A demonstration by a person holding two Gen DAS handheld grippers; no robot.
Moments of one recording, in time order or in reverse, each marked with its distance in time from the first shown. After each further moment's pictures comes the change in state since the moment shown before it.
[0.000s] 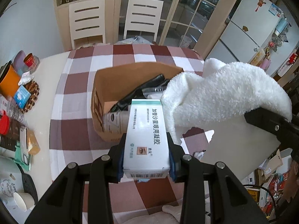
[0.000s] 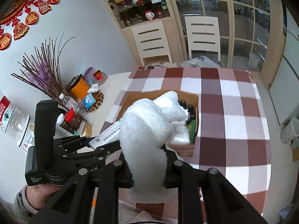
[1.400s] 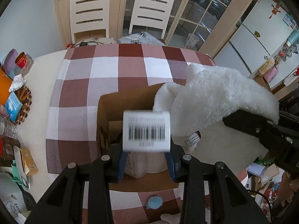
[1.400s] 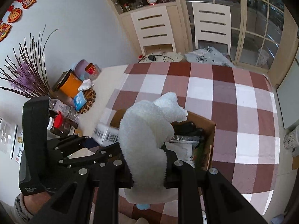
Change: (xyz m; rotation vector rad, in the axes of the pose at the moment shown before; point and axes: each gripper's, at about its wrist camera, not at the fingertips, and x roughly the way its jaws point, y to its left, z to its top) left arm 0.077 0.041 0.069 -0.084 0.064 0.006; right arm 0.106 -0.020 0.077 0.122 0.110 -0.072
